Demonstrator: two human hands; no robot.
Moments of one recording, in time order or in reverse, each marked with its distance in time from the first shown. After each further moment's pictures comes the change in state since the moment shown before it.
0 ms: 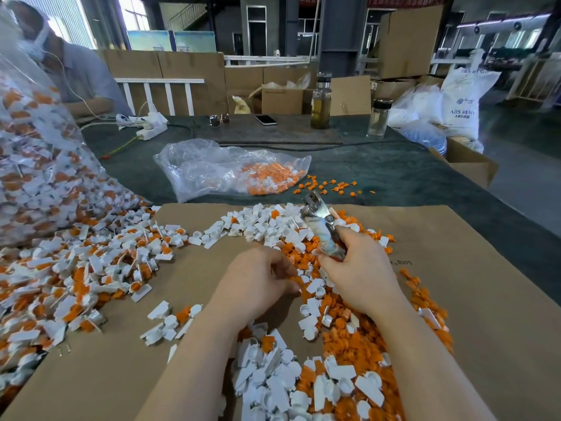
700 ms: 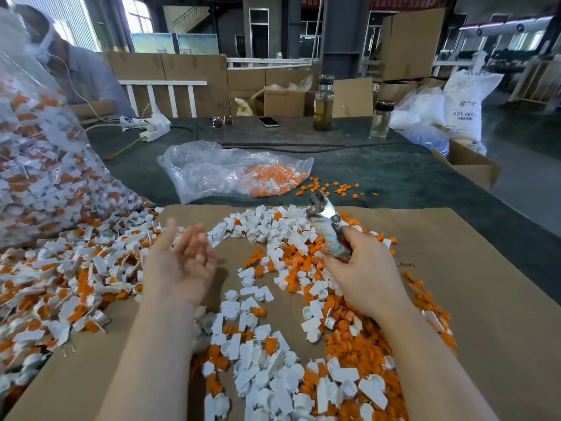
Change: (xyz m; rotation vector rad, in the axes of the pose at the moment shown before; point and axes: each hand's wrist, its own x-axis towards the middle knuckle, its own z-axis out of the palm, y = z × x) left_hand -0.004 -0.051 -0.046 -1.865 0.600 -0.552; right_hand -0.002 -0.003 -0.005 -0.008 0.024 -0.002
